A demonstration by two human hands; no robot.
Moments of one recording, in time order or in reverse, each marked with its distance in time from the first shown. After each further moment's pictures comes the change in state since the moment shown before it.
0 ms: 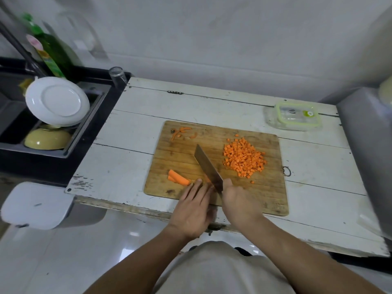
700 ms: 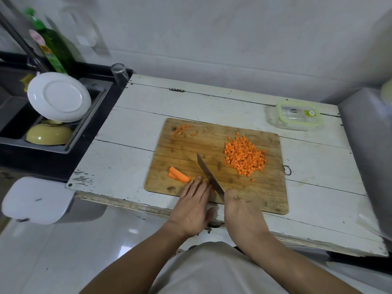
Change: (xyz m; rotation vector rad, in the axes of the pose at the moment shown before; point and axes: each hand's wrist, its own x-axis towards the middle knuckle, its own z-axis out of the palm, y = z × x) left_hand -0.002 -0.003 0.002 -0.029 0.017 0.015; right_hand -0.041 0.000 -0.002 -0.209 -0.001 -0.088
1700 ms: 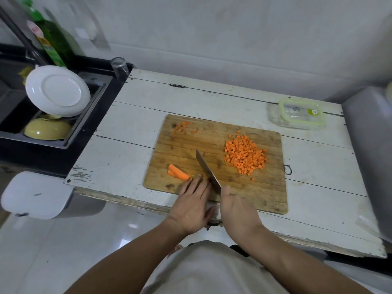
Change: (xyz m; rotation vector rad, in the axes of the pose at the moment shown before) left_hand 0.004 0.002 -0.001 0.057 -0.065 -0.023; right_hand 0.015 -0.004 -0.001 0.135 -0.097 0.038
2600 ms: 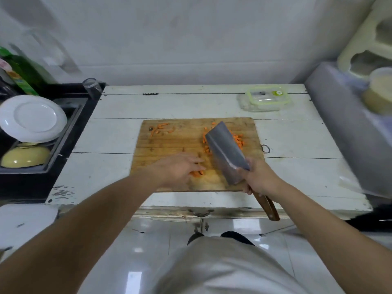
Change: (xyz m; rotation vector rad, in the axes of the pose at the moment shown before) left_hand 0.089 -0.041 -0.057 0.105 -0.291 0.414; right_hand 0.001 0.106 -0.003 0.909 0.083 0.190
